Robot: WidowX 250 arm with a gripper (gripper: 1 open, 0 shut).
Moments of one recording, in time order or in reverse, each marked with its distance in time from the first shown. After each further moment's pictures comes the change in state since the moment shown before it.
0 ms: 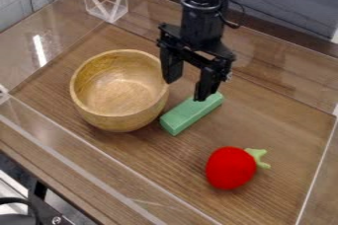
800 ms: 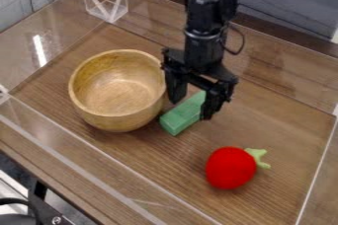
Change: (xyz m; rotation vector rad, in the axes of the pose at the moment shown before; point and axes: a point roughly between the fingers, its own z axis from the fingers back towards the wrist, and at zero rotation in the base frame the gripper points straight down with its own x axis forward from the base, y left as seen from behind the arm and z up) arm 0.002 -0.003 -0.031 -0.007 -0.037 0.084
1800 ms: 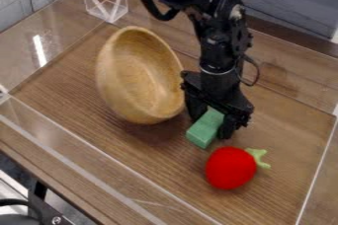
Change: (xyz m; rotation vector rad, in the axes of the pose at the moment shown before) arm -0.001 -0.027 -0.029 -0.020 -0.080 -0.074
